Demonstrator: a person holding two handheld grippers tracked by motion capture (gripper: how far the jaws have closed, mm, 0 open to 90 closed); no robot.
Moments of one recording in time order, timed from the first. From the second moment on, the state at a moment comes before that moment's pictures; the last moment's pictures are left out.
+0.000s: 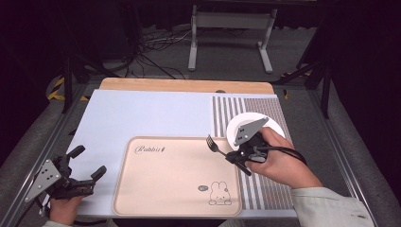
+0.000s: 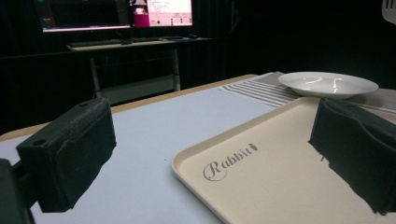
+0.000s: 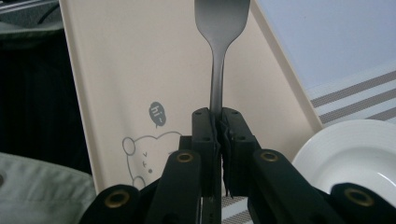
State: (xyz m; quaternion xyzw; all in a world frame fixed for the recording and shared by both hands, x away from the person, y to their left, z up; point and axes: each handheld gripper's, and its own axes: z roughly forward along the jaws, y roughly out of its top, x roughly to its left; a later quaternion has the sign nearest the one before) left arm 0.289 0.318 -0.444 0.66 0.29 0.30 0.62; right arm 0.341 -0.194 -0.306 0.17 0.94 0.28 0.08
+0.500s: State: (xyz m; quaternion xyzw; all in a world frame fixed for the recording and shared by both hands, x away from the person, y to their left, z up) left arm 0.288 0.319 -0.443 0.66 0.29 0.30 0.62; right arm 0.339 -0.162 -0.318 0.25 0.92 0.29 0.07
